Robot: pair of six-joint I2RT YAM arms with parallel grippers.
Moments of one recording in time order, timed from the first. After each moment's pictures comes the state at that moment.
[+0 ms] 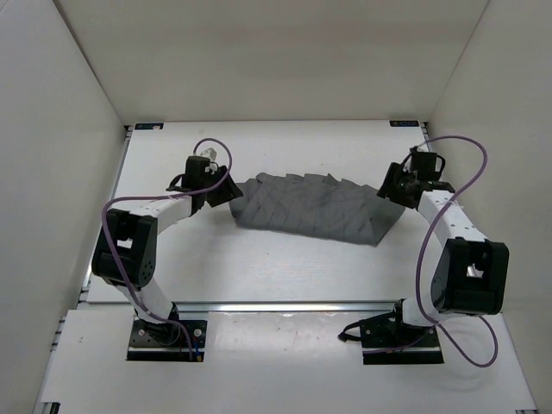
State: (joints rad) left arm -0.24 1.67 0.95 0.01 0.23 -0.58; right arm -0.07 1.46 1.00 -0.36 -0.10 0.28
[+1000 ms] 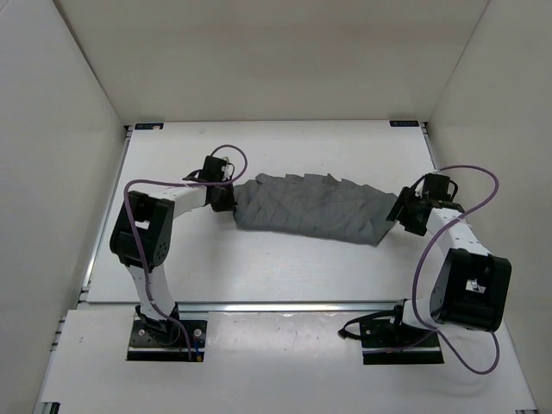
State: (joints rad) left arm -0.31 1.88 1.14 -0.24 0.06 -0.43; right arm -0.22 1.35 0.81 -0.43 -0.12 0.30
